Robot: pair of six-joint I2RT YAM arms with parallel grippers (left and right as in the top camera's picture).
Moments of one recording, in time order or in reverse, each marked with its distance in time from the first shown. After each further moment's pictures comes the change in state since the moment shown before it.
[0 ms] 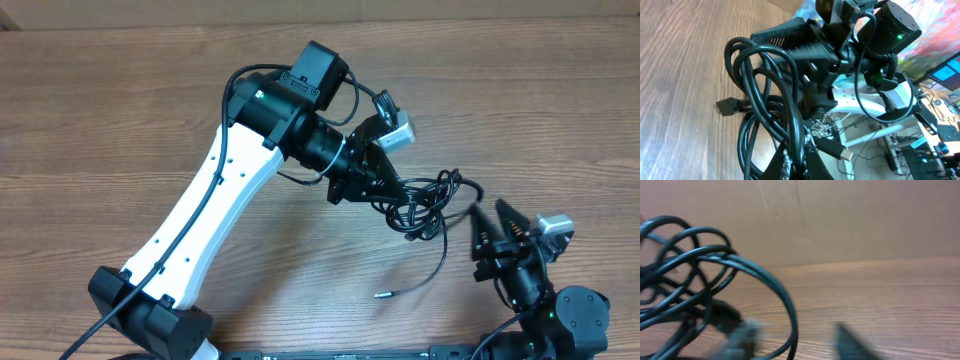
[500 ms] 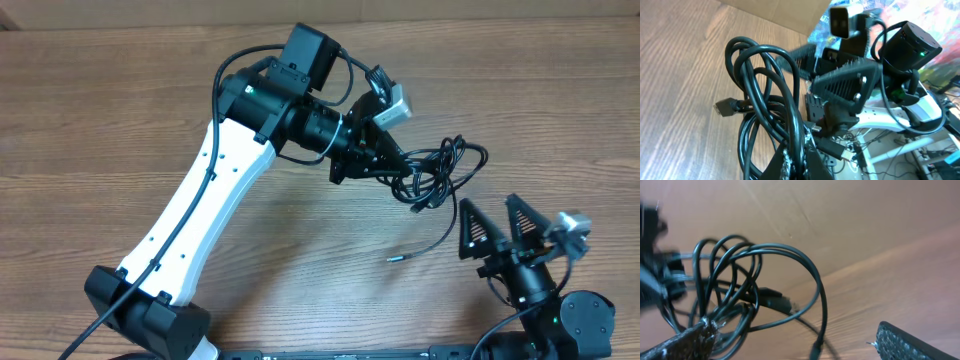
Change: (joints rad) left arm 0.038 0.000 0.000 0.198 0.011 -0.065; right arm 0.000 0.000 0.000 0.078 -0.005 0.404
